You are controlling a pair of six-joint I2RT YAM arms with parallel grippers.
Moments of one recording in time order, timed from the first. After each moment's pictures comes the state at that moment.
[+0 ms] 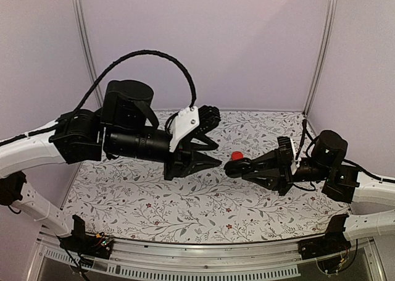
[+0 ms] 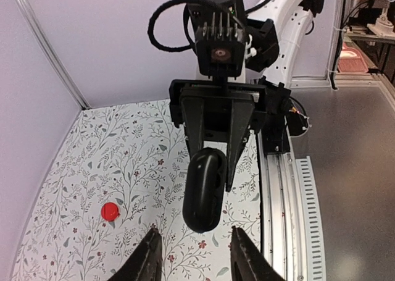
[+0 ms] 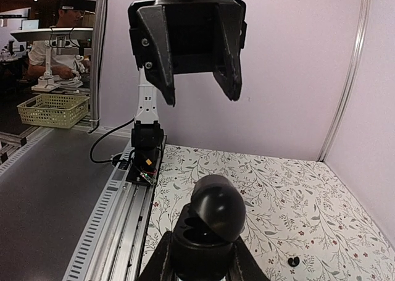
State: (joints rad) left arm -1.29 1.36 1.43 -0.45 0.09 0.23; right arm 0.92 0.90 0.55 0.38 -0.62 -0.15
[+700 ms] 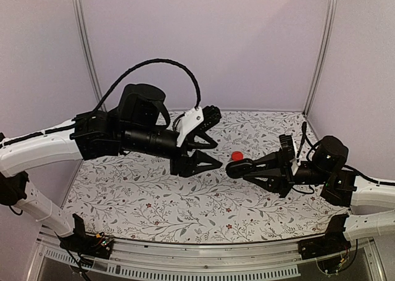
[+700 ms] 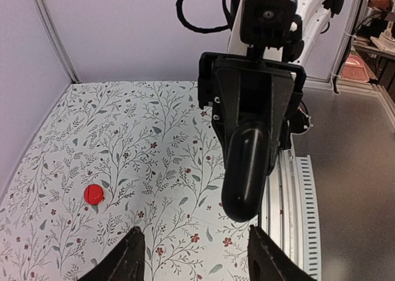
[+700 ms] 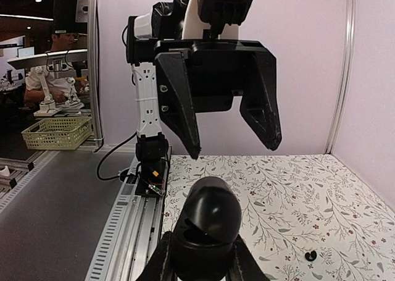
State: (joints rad) left arm -1.16 1.39 1.35 -0.39 0.22 0.16; right arm 0.92 0.89 0.48 0.50 -0.60 0.00
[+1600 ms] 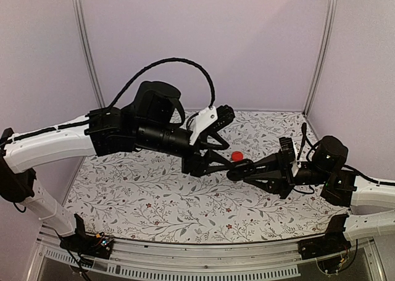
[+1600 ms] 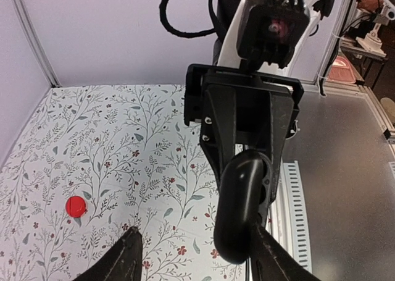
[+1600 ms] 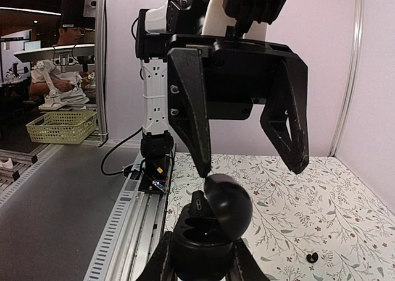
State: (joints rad) left arm -1.16 1.50 1.43 -0.38 0.30 0.14; right arm 0.92 0.89 0.48 0.49 -0.64 -0.02
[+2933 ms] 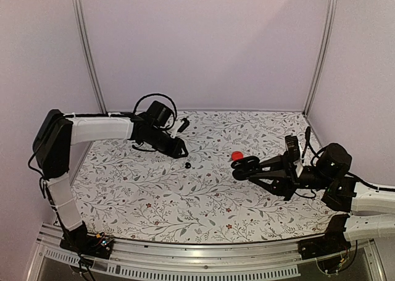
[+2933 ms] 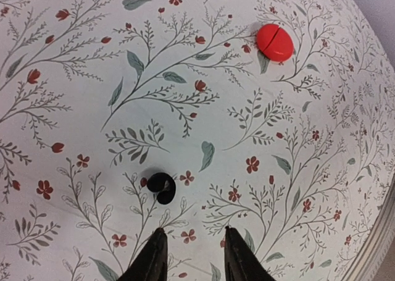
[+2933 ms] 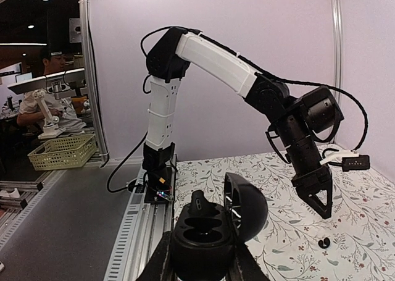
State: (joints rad) left arm -0.63 1.82 1.28 -0.39 0.26 -0.16; right arm 0.89 0.84 0.39 0.60 -0.60 0.14
